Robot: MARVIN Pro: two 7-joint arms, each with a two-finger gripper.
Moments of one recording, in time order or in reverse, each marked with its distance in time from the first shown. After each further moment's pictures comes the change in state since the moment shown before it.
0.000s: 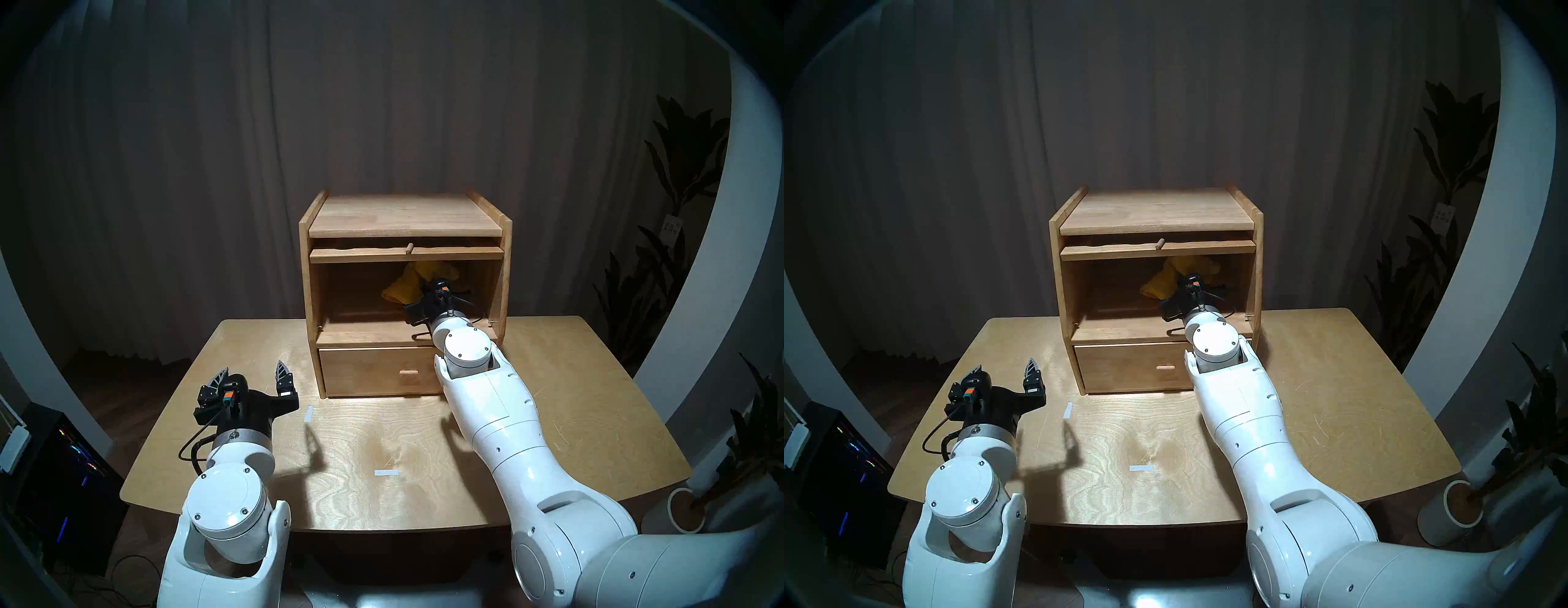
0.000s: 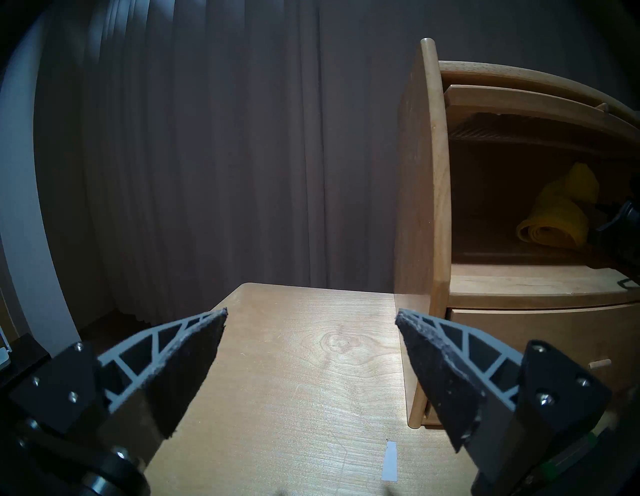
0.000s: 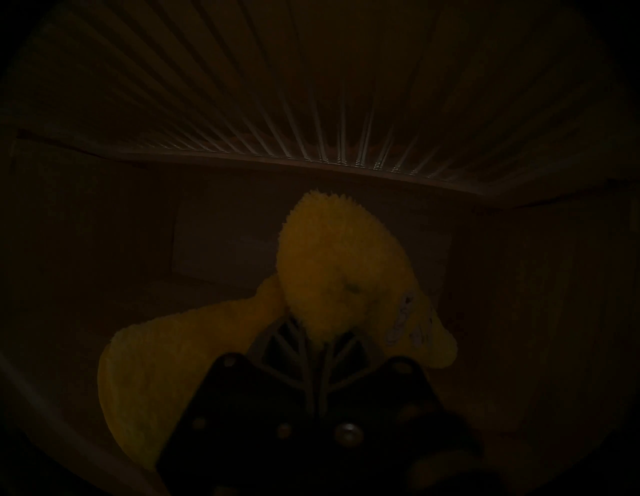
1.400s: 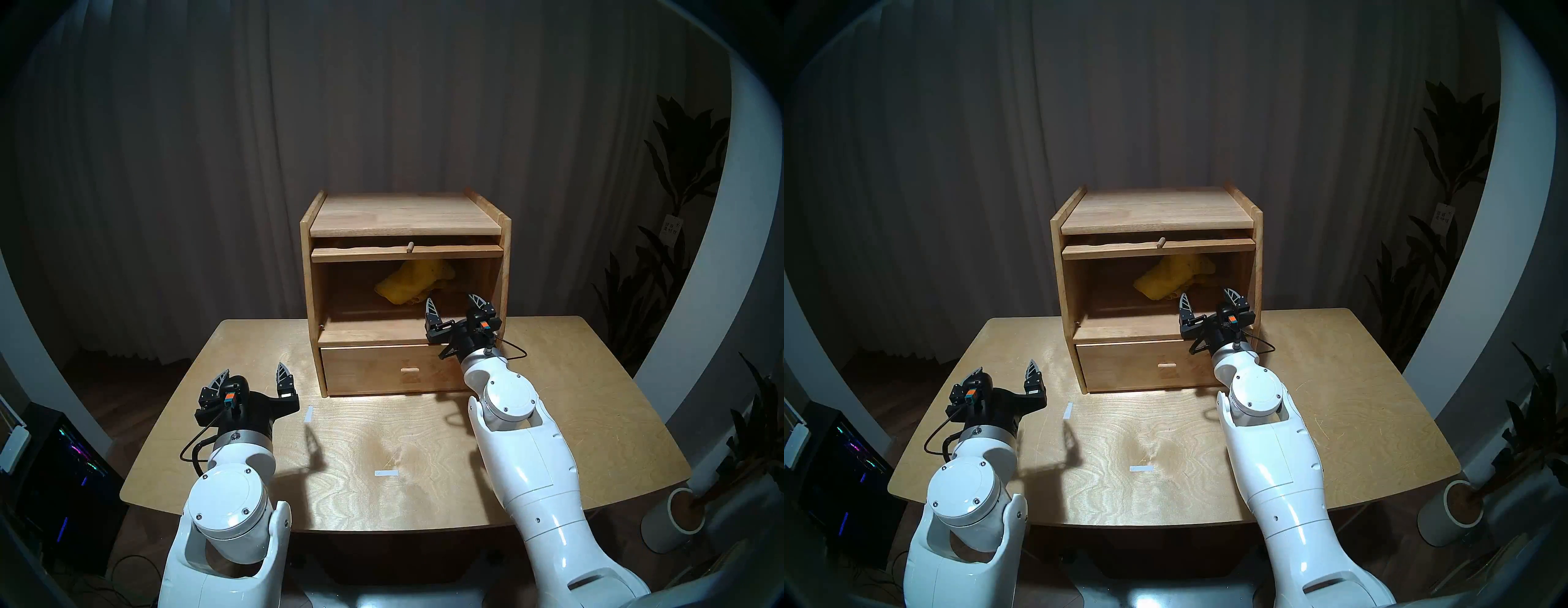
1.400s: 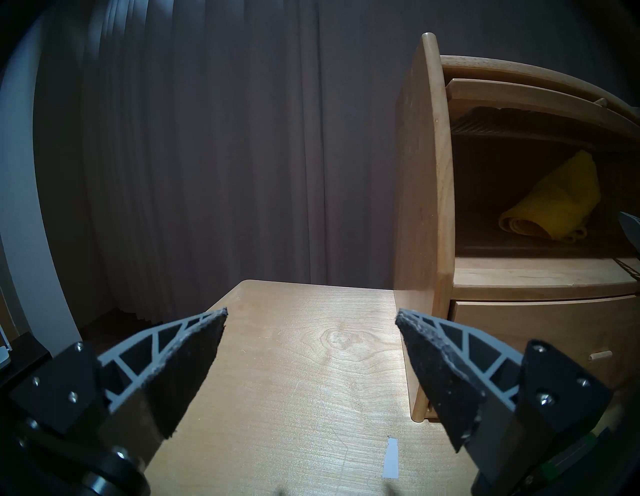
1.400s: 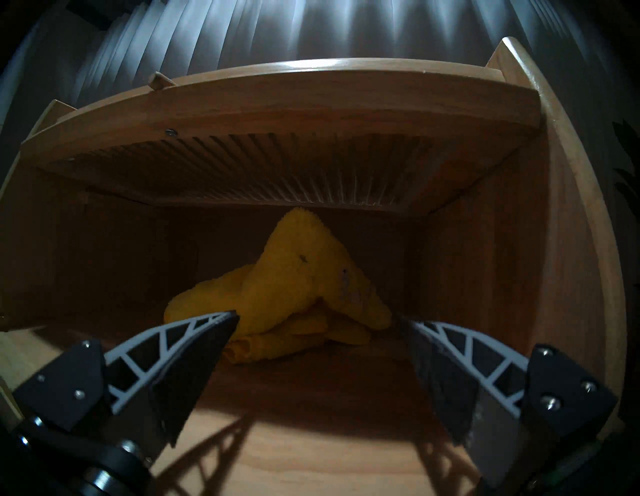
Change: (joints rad) left arm -0.001 0.000 0.000 0.011 0.000 0.000 0.000; right arm -0.379 0.074 0.054 -0.438 0.123 -0.055 0.134
